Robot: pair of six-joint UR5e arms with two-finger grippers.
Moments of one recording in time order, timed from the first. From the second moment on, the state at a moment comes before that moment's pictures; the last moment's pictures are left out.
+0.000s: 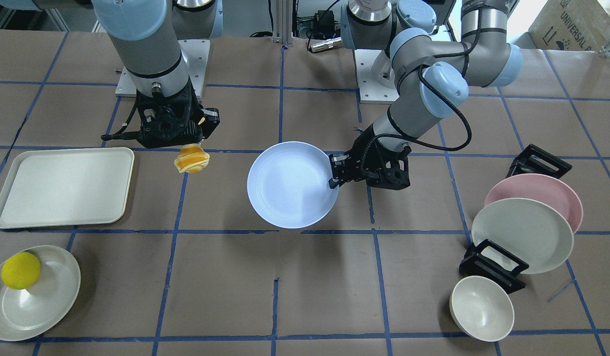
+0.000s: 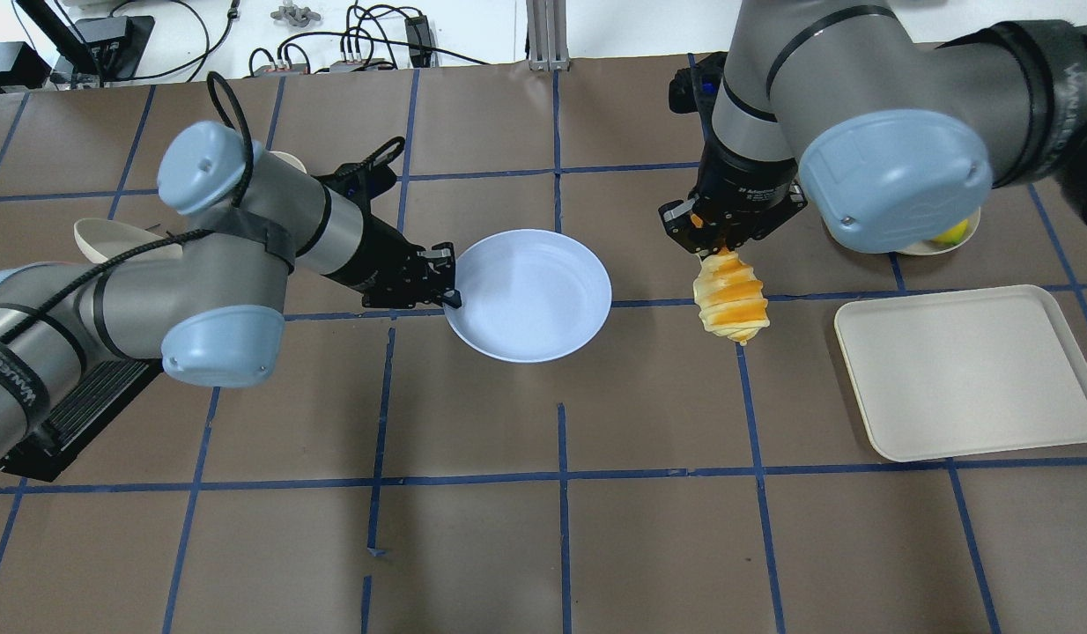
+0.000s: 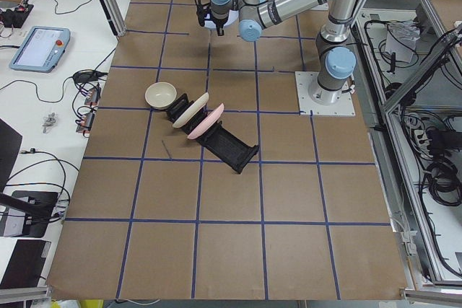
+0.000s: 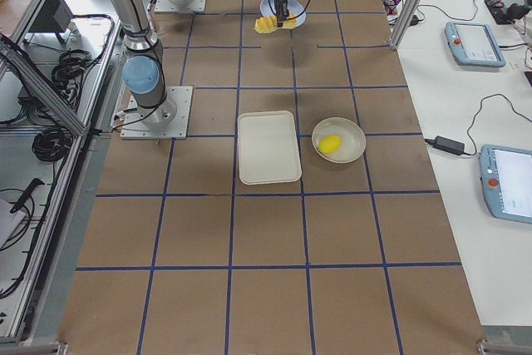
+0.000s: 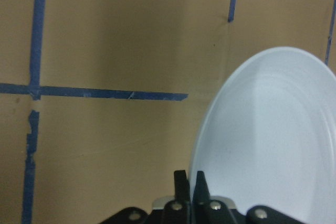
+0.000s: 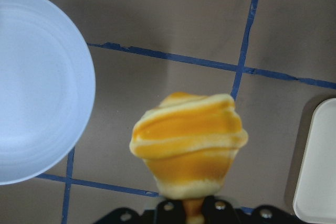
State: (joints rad) left arm -1.59 -1.69 -2.05 -0.88 1.13 -0.21; right arm 1.73 -1.49 1.66 -1.70 -1.56 -0.03
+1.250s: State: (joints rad) left arm -1.59 -1.77 -2.02 -0.88 1.28 -0.07; right arm 1.82 -1.36 1.67 -1.86 -1.56 0.02
